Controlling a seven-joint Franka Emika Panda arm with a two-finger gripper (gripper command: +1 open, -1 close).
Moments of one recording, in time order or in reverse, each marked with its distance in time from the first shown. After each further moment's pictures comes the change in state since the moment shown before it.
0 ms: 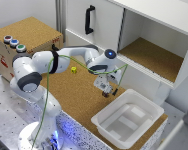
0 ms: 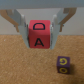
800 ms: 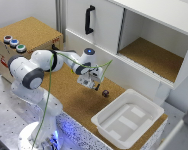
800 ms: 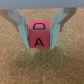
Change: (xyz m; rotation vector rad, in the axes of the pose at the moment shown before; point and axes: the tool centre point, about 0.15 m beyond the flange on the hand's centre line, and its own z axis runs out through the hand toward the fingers) arm 0.004 -0.074 0.115 -0.161 -0.077 0.072
